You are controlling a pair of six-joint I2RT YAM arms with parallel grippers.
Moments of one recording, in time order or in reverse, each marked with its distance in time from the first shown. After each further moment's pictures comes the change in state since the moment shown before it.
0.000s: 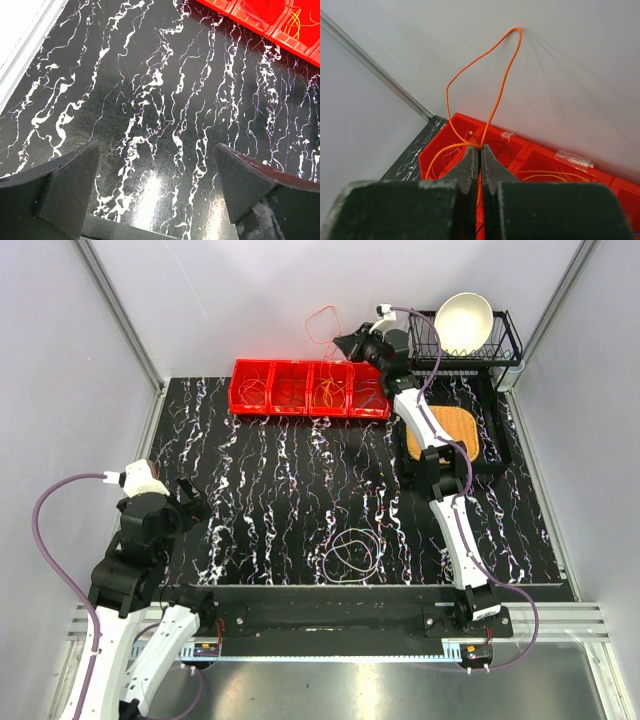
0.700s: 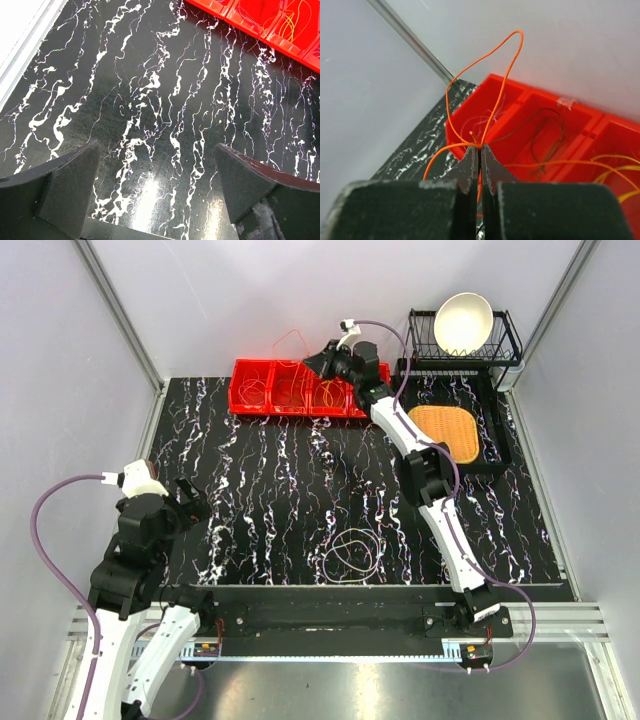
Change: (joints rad) left arm 0.021 -0.010 -0.002 0.015 0.026 0.010; right arm 0.122 -0.014 -0.077 -0.012 -0.022 -0.019
